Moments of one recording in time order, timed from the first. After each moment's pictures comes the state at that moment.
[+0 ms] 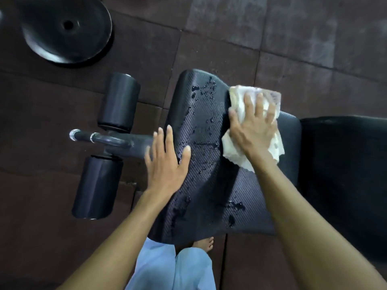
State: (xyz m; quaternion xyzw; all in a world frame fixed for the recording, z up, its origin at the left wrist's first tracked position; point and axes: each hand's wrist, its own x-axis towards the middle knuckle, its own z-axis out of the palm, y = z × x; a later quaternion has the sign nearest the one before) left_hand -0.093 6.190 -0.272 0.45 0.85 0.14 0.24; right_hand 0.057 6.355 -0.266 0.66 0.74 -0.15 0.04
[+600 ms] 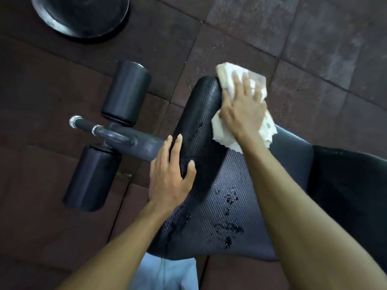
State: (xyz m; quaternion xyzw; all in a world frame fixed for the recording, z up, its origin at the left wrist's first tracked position) left_hand -0.094 6.188 -0.282 0.41 0.84 0.23 0.27; right_hand -0.038 6.404 -0.258 0.59 0.79 -0.18 0.04
